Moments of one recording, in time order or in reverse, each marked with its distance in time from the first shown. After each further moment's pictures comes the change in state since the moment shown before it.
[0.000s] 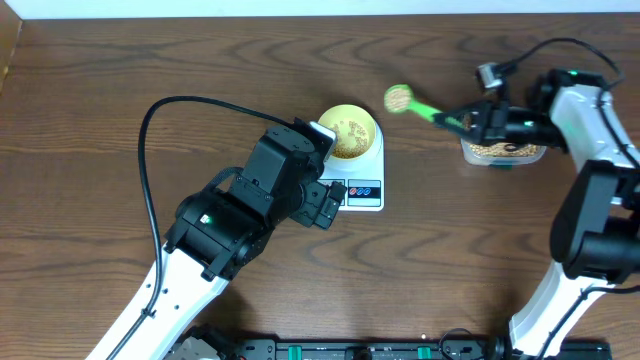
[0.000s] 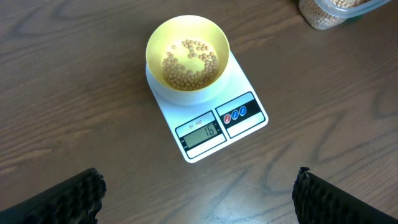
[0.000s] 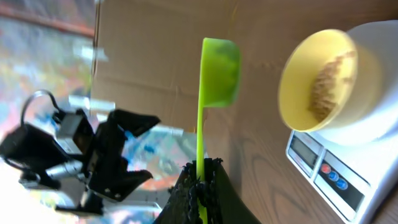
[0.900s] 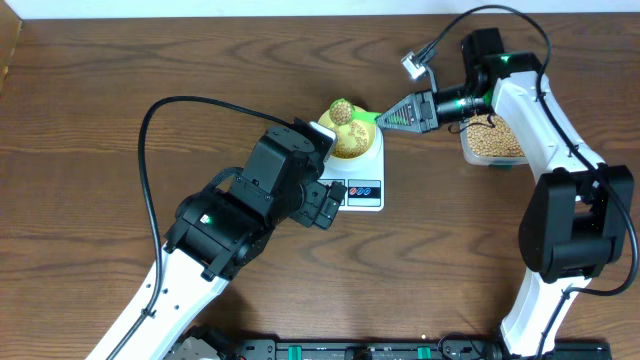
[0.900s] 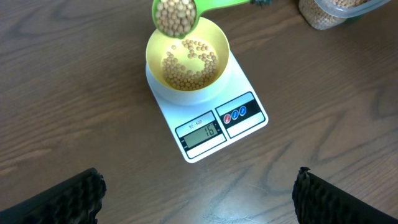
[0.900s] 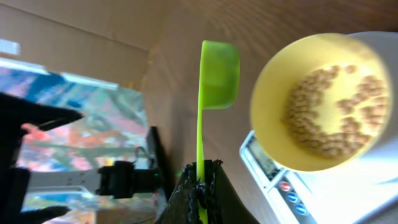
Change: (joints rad) left arm 0.000 0.000 0.000 0.000 0.000 0.000; right arm 0.256 0.000 0.142 0.386 0.325 0.373
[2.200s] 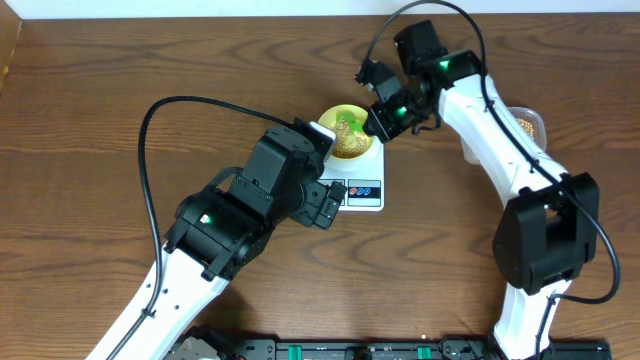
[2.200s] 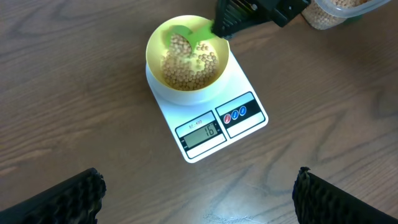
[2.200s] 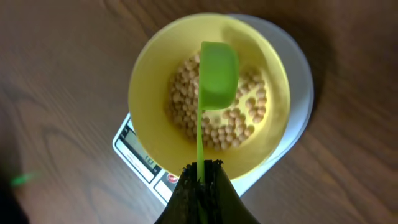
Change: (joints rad) left arm 0.000 0.000 0.000 0.000 0.000 0.000; right arm 0.249 -0.014 0.092 0.058 0.766 0.085
